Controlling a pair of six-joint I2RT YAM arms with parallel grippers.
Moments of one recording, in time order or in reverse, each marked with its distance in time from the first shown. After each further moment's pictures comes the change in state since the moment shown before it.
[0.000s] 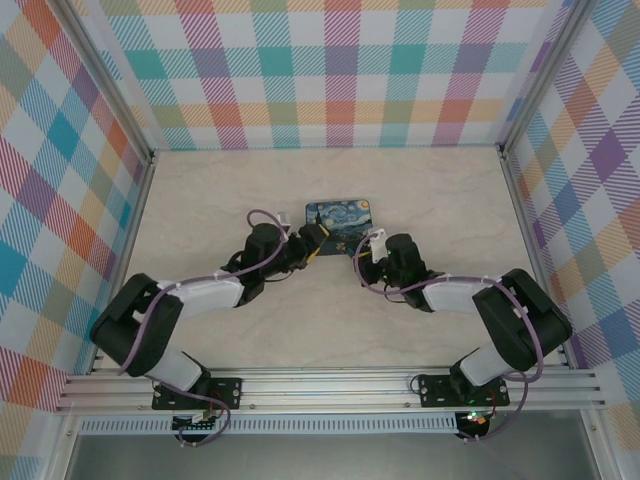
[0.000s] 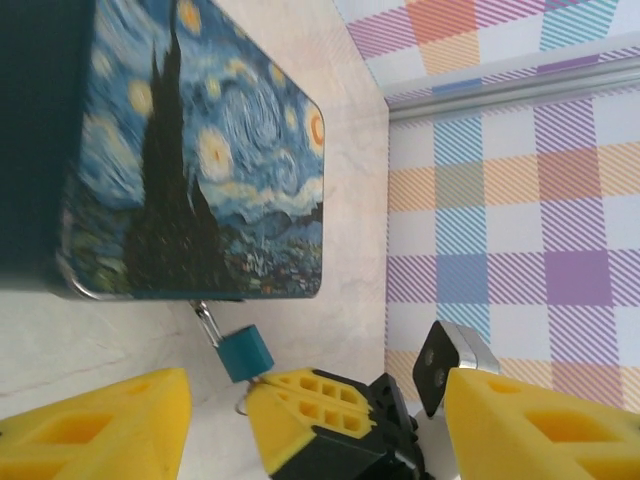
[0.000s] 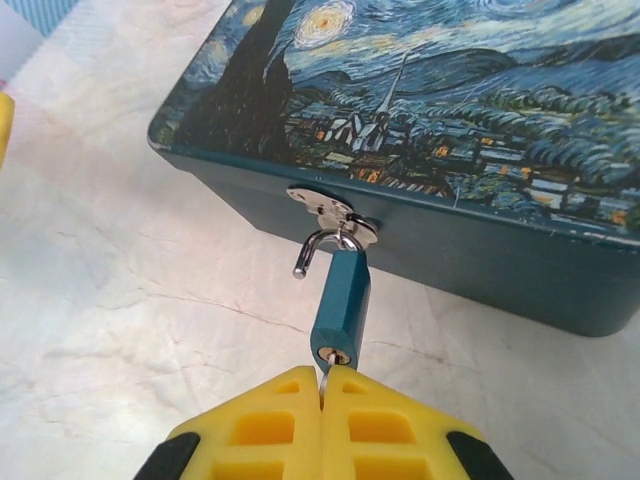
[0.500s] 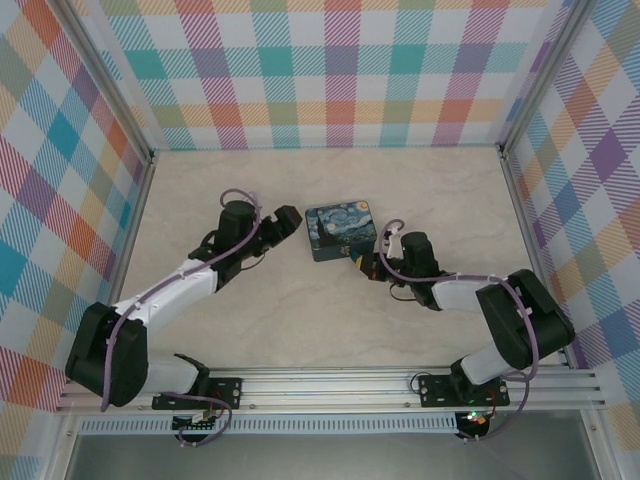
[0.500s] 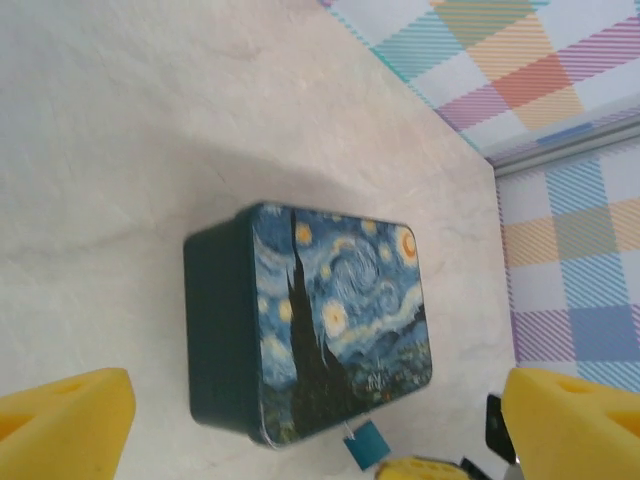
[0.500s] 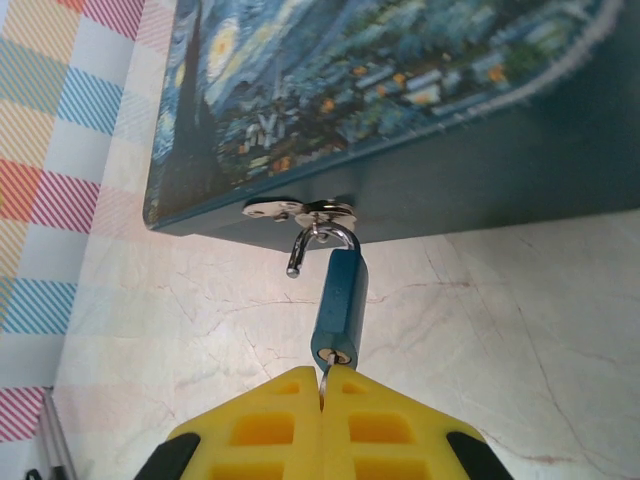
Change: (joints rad) left arm 0.177 -0.072 0.218 -0.463 -0.053 0.354; right arm -0.091 0.033 -0.055 0.096 -0.163 0.445
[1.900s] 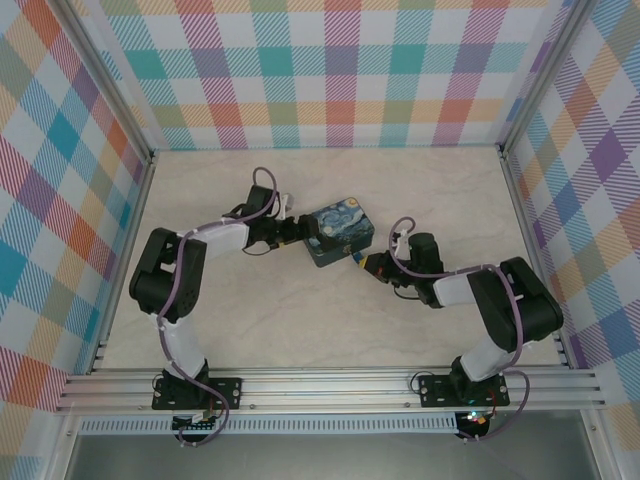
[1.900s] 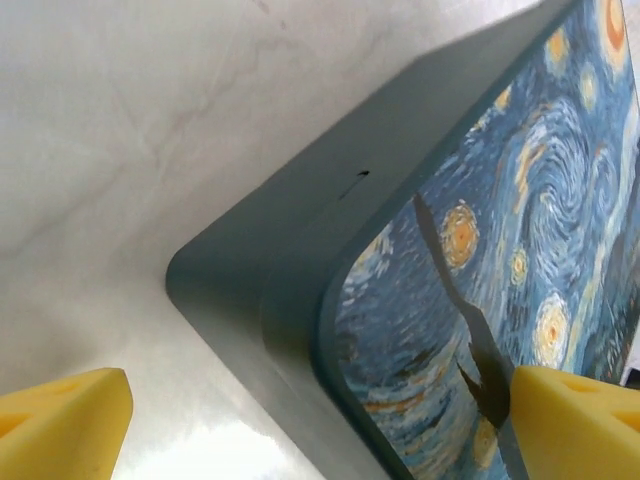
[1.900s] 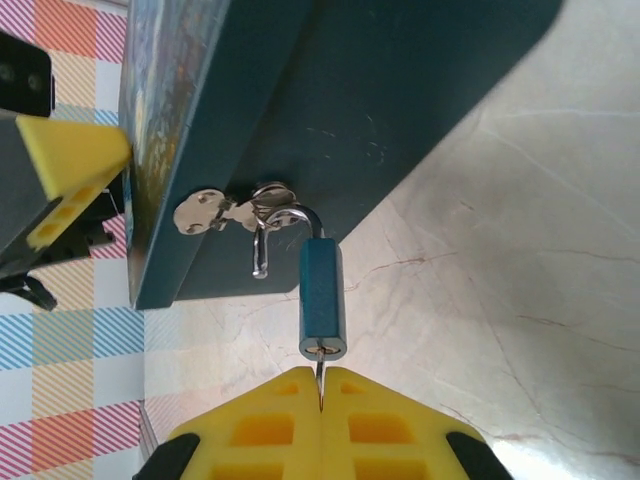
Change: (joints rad) left arm 0.025 0.469 0.182 -0.069 0.279 0.307; right arm -0.096 0.100 -0.009 0.073 -0.148 0.137
